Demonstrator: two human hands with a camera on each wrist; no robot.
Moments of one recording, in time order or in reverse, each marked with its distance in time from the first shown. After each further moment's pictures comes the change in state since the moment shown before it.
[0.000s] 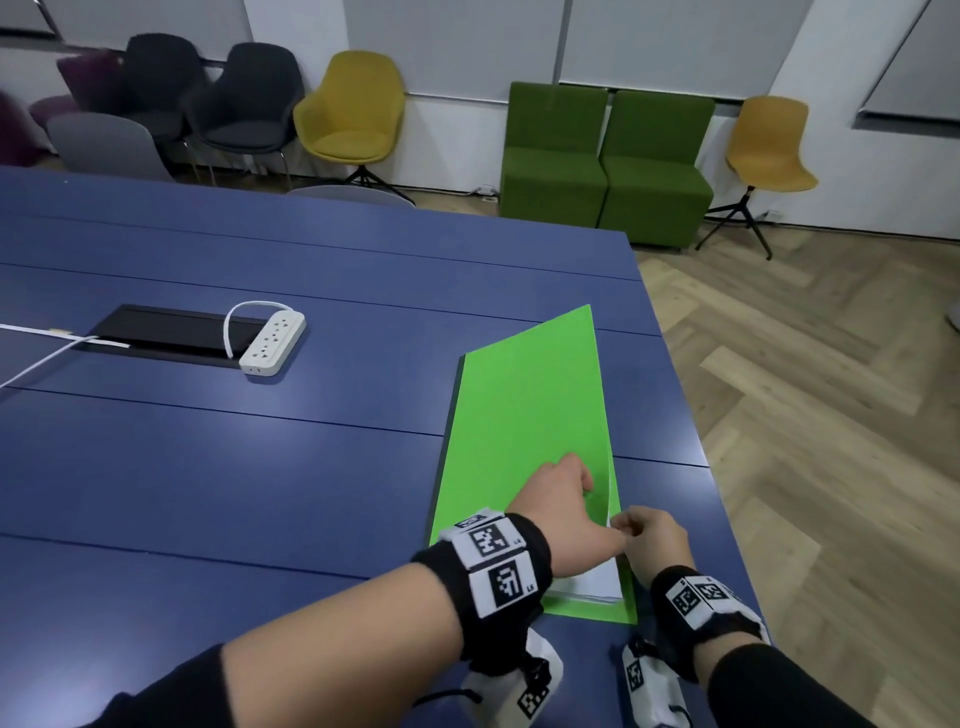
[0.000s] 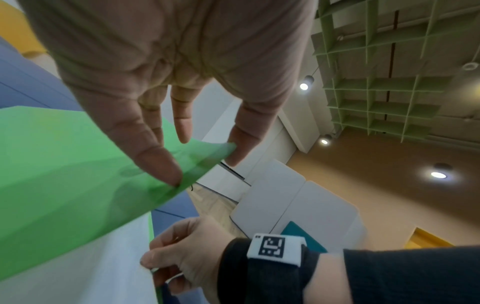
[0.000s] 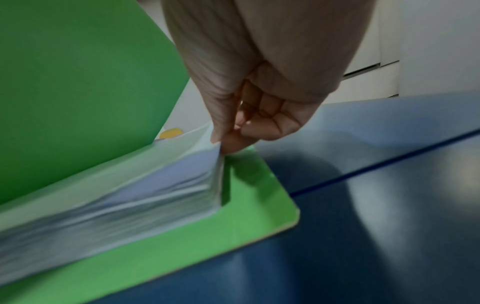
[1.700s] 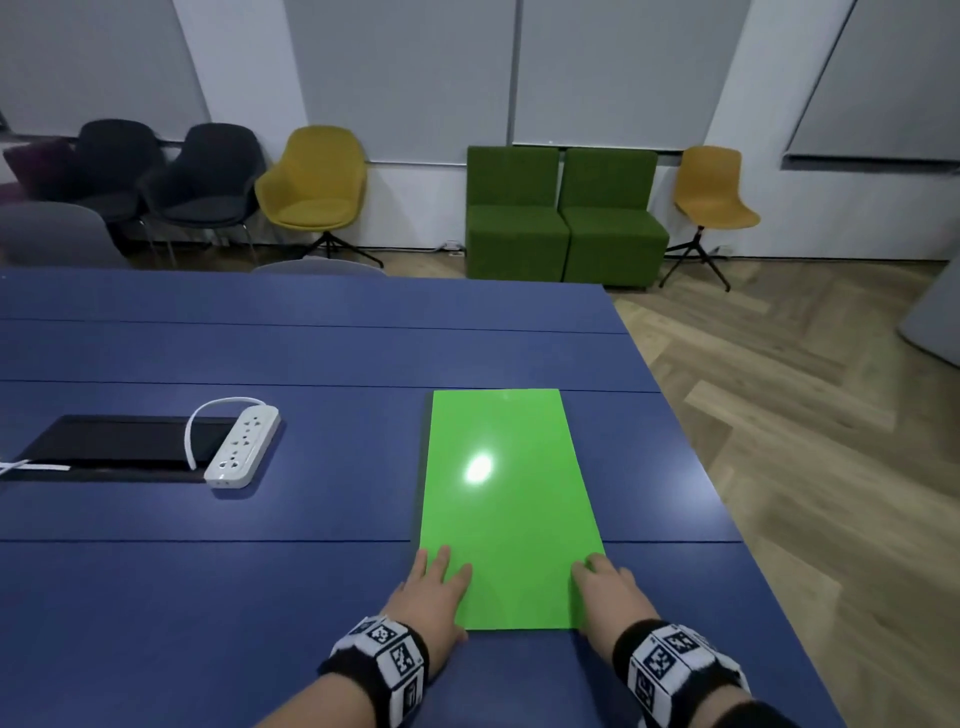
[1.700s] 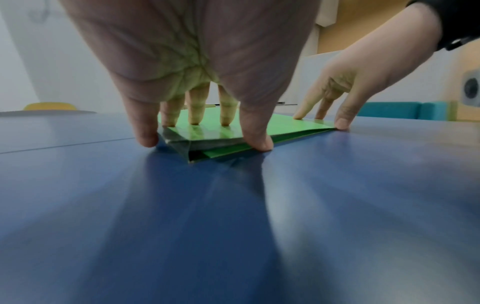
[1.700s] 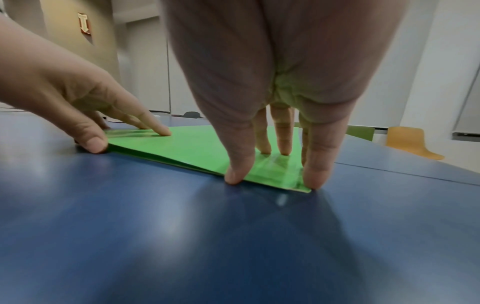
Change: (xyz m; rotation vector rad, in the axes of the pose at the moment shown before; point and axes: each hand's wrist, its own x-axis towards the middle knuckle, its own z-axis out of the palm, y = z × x) left_hand 0.097 -0.184 -0.048 0.624 -0.183 -0.060; right_hand 0.040 -0.071 0.060 -0.745 -0.228 -0.208
